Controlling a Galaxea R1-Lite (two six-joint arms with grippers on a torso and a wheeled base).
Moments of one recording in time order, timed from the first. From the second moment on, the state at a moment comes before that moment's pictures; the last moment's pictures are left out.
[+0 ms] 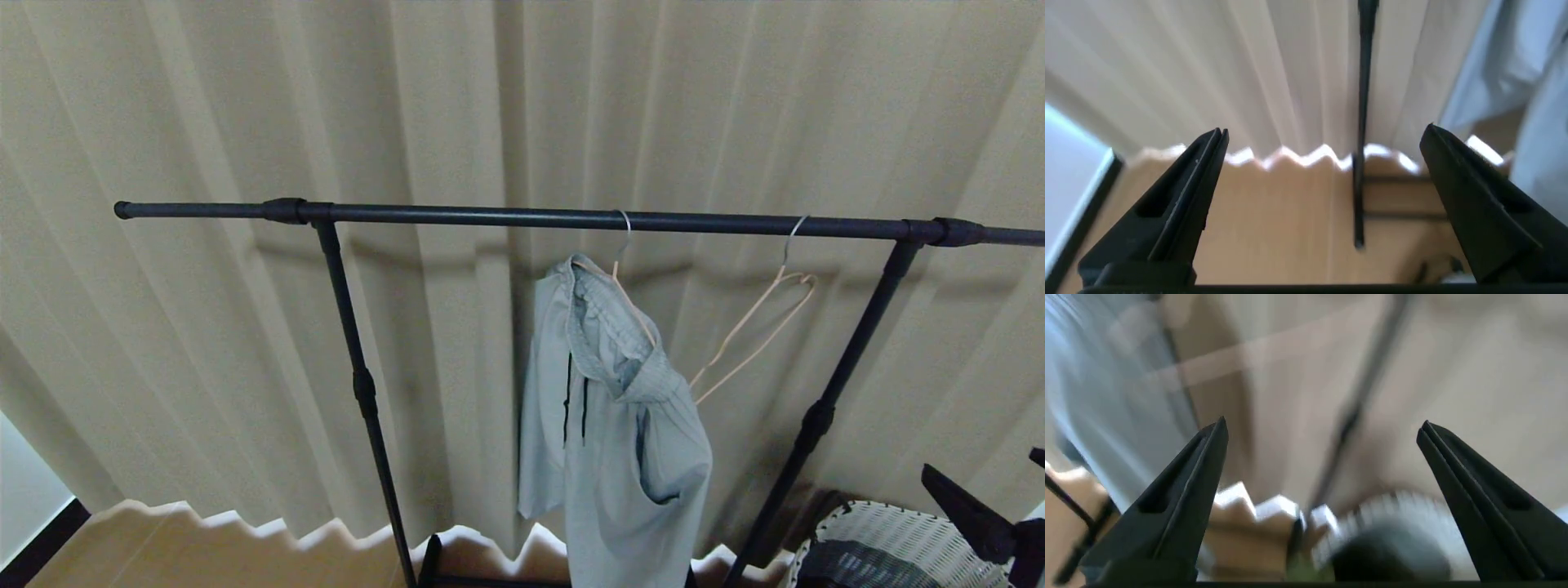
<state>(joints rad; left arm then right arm) 0.32 0.50 0.00 -0.16 -0.23 0.25 0.04 0.93 -0.07 -0.60 -0.09 -0.08</state>
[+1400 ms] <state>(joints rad) 0.26 0.07 -0.06 0.12 -0.62 0.24 0.01 0.04 -0.08 0.13 -0.10 0.01</state>
